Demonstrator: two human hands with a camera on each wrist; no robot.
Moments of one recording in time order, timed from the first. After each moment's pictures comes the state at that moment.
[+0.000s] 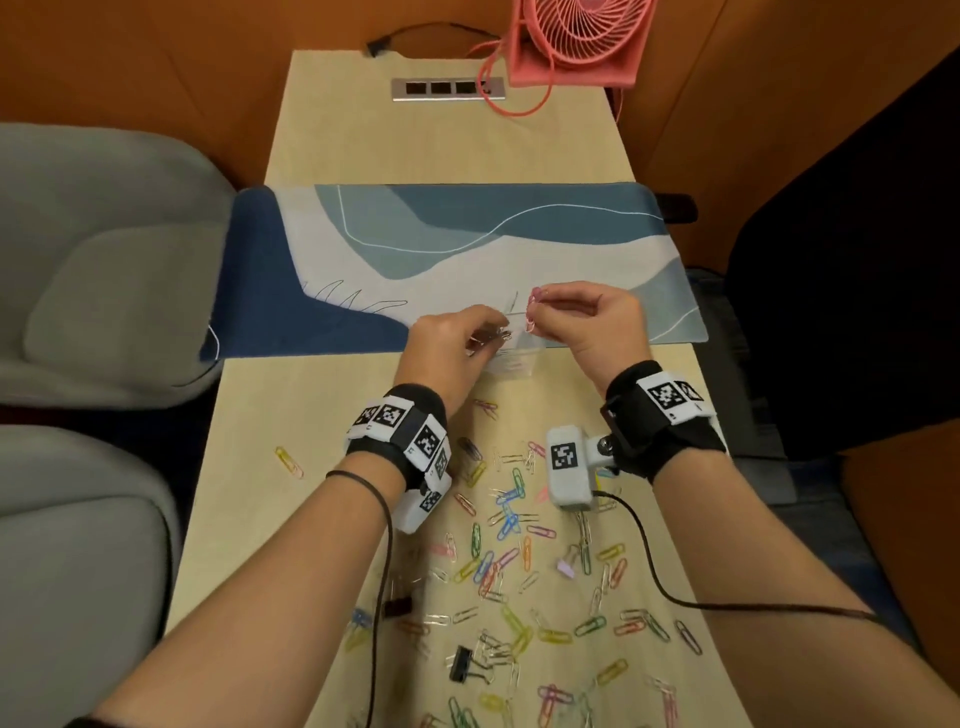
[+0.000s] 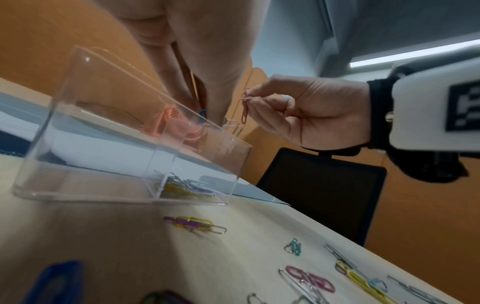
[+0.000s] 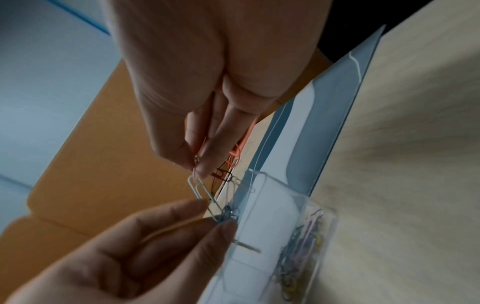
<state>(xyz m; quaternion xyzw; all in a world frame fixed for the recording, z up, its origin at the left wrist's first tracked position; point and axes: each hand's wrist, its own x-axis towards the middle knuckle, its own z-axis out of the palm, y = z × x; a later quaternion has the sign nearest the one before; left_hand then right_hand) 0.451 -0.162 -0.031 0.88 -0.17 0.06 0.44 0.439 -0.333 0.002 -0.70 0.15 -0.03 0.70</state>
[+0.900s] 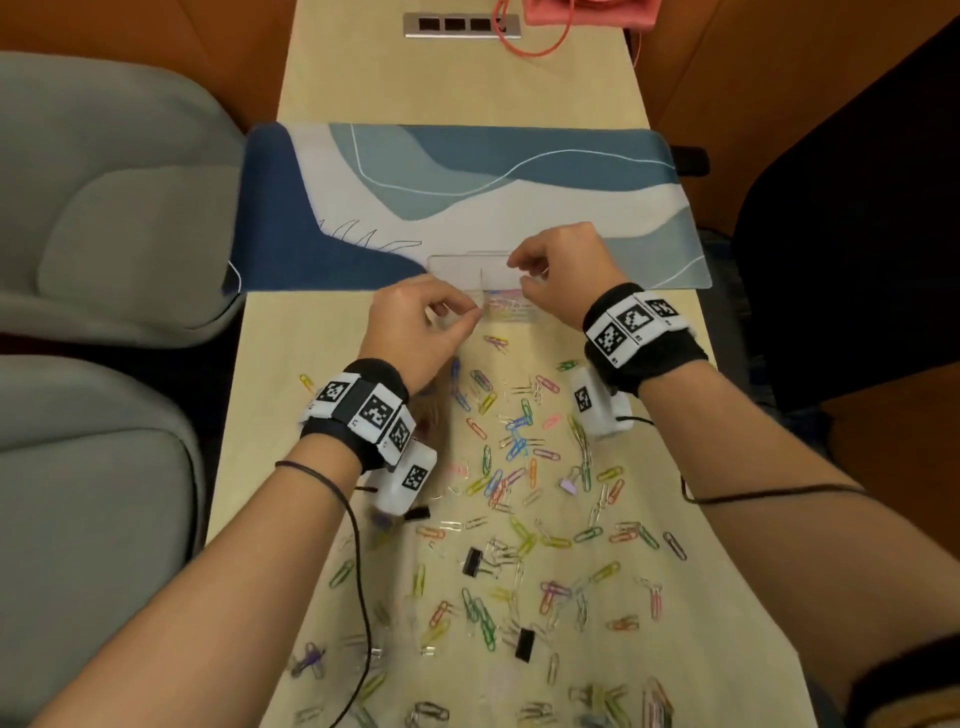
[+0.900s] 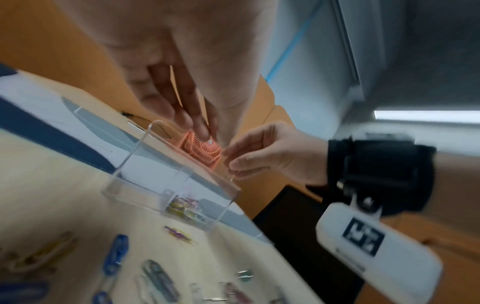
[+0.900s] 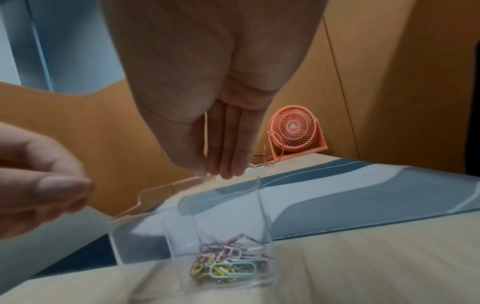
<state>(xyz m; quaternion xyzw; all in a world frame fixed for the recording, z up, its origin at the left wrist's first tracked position) 0.402 -0.109 -0.016 0.89 -0.13 0.05 0.43 0.441 -0.311 0.017 -0.96 -0.11 0.00 0.24</state>
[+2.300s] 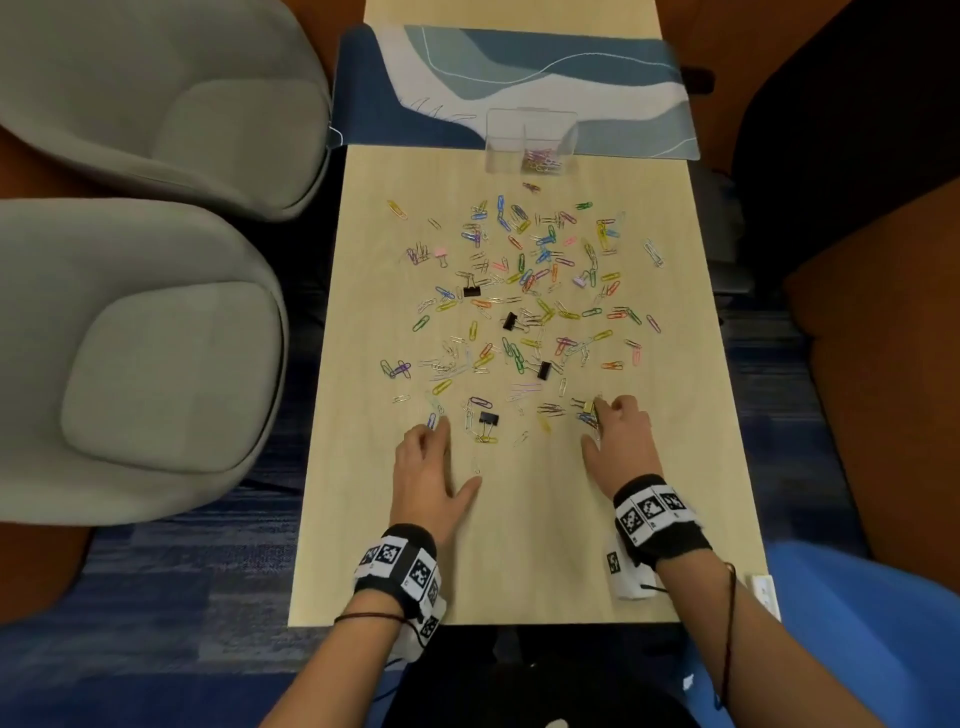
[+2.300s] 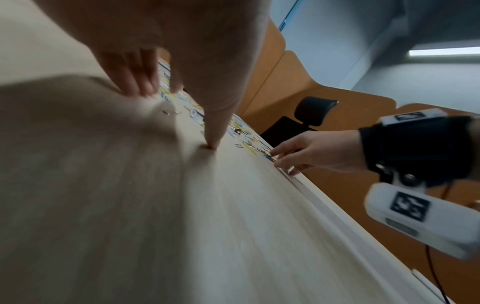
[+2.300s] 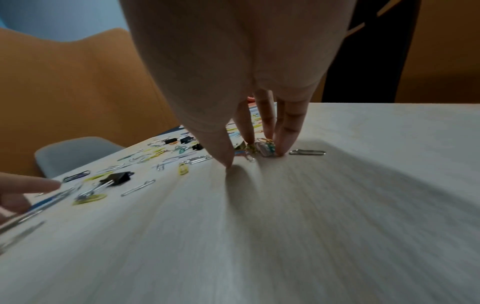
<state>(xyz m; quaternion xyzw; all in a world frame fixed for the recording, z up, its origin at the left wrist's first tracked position) -0.051 -0.032 -0.075 0.93 0.02 -0.10 0.34 -0.015 -0.292 -0.050 -0.98 0.09 0.13 0.12</state>
